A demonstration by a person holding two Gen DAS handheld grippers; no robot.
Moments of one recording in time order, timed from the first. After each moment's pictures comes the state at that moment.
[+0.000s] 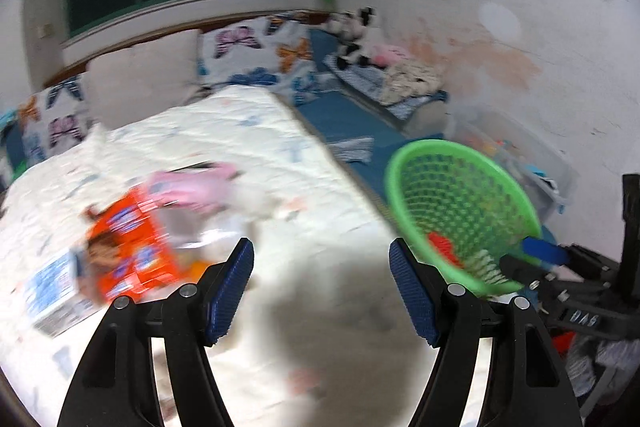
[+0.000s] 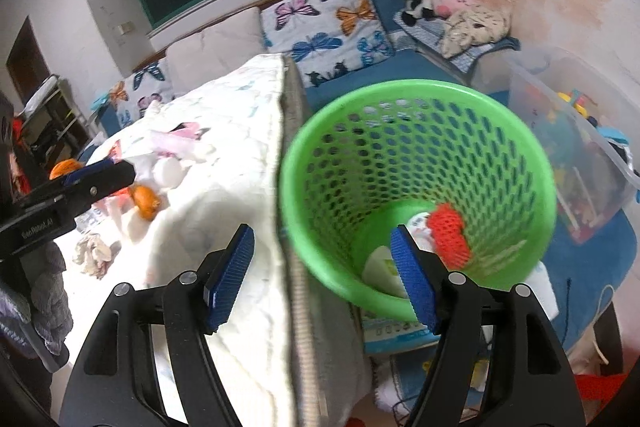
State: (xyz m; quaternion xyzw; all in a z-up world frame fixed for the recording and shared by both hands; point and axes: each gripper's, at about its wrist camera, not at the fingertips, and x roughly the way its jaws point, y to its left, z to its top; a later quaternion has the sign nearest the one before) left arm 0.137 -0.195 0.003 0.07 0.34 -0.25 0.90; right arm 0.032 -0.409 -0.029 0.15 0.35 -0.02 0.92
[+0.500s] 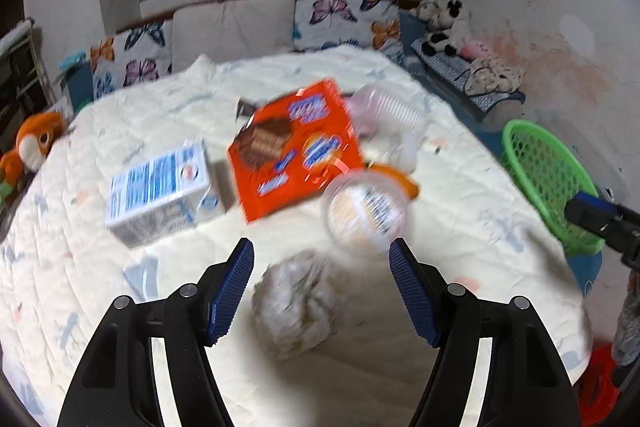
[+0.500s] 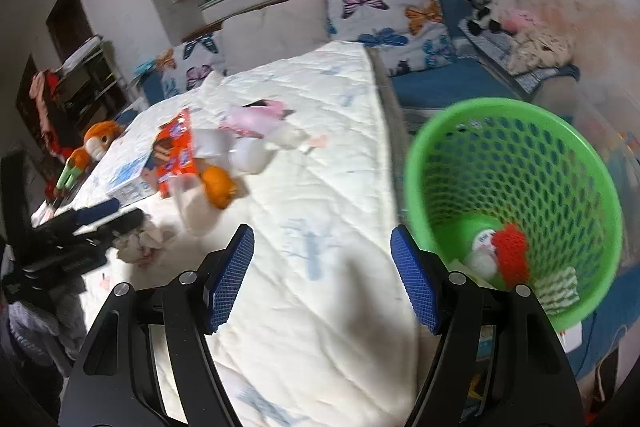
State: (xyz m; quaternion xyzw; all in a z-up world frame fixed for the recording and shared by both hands) left arm 0.134 -0.078 -0.040 0.04 0.39 -0.13 0.91; right arm 0.064 -0.327 -0.018 0.10 0.36 0.06 0.92
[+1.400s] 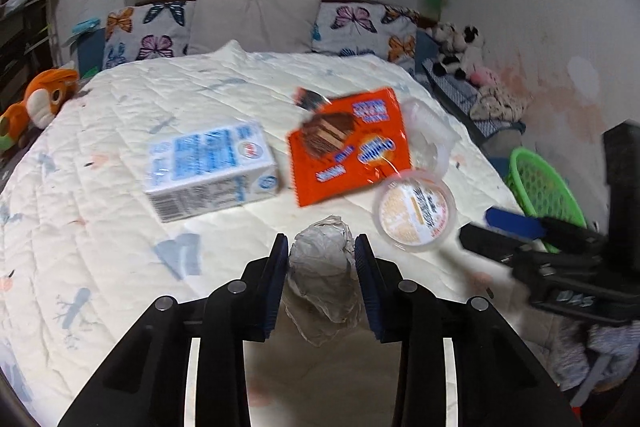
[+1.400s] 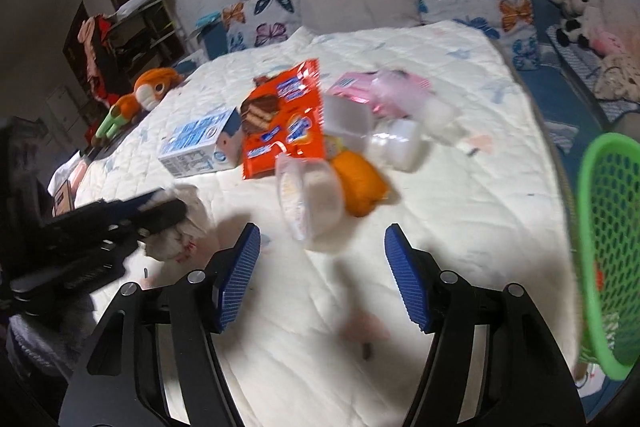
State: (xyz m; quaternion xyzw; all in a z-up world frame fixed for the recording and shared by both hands) left arm 0.124 -0.015 -0.034 -0.03 0.38 -0.13 0.91; right arm 0.128 -0.211 -0.040 0.06 0.40 0.18 0.90
